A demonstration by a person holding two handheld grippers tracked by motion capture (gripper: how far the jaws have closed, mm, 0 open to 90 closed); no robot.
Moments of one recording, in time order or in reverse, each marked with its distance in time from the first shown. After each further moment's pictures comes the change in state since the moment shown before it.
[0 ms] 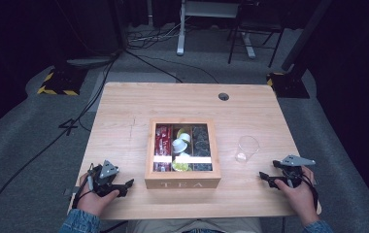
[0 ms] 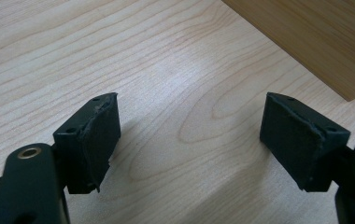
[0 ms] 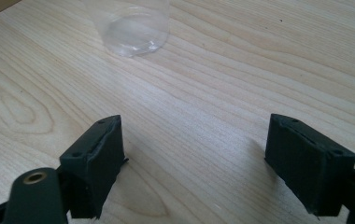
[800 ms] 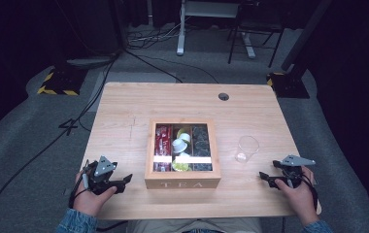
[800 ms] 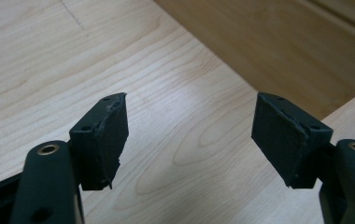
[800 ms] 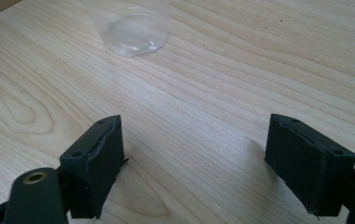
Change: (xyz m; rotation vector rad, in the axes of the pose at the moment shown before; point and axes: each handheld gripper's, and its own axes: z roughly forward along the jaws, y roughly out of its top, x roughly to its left) left arm -0.006 0.021 -0.029 -0.065 0.002 0.011; right arm 0.000 0.000 0.000 0.001 -0.001 0.000
